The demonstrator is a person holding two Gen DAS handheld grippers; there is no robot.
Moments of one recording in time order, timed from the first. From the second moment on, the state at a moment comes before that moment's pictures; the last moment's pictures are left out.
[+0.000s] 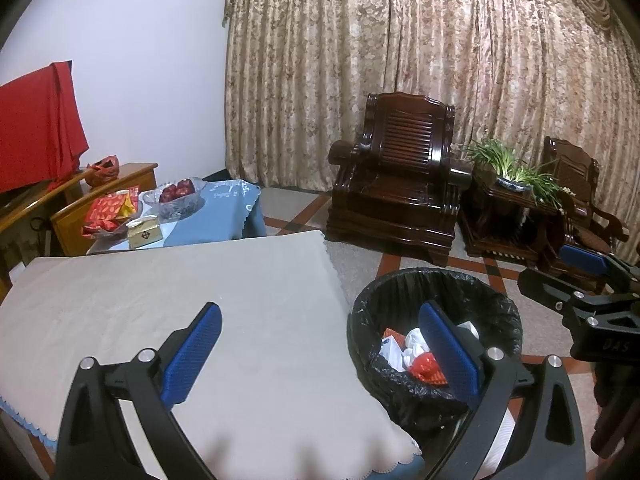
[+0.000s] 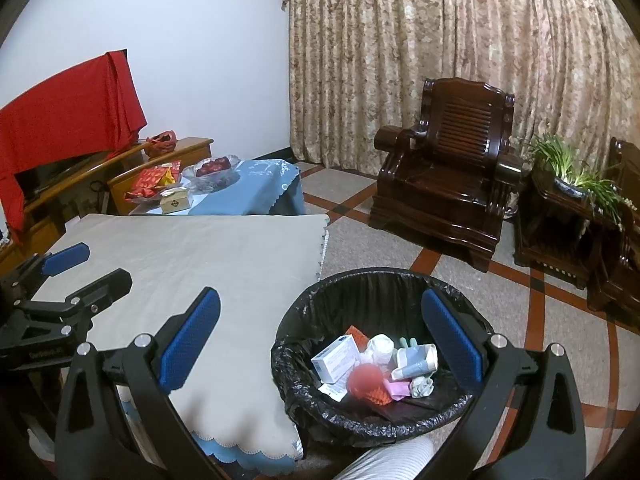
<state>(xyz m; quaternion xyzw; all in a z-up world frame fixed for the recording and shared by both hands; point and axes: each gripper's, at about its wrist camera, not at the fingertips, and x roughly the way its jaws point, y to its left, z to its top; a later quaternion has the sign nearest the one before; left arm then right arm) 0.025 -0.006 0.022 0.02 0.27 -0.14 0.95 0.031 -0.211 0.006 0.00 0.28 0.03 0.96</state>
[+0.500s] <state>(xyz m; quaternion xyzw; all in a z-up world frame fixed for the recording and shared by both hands) 0.024 -0.006 0.022 0.02 0.27 -0.14 0.95 0.032 -0.210 0.006 0.00 0.28 0.03 0.96</state>
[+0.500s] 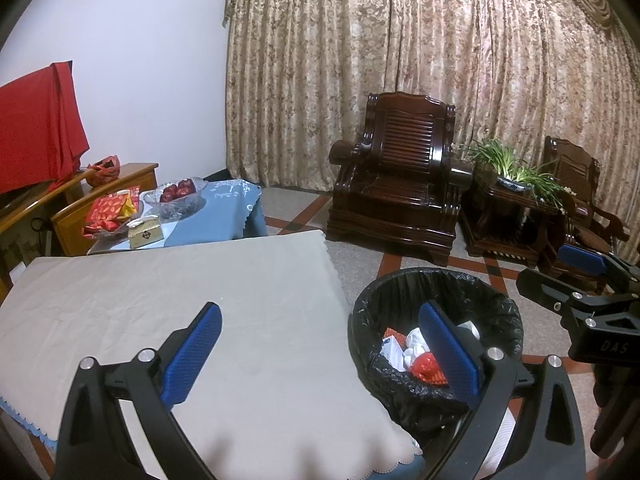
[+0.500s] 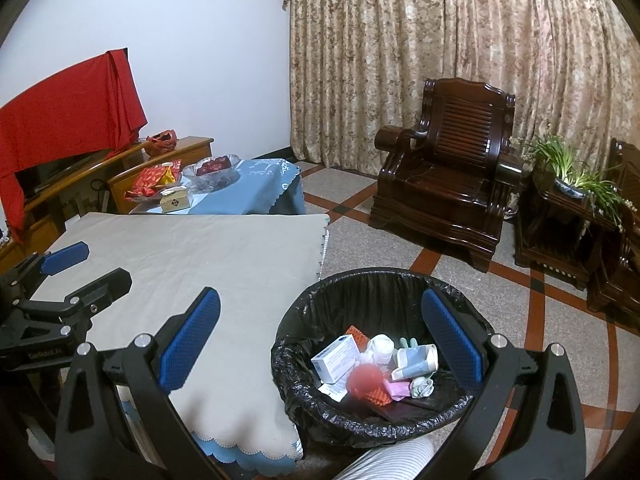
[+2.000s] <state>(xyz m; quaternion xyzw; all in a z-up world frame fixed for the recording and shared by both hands) 0.025 -0.003 0.021 0.02 0.27 -0.14 0.95 0.032 -0.206 0.004 0.00 0.28 0.04 0.96</state>
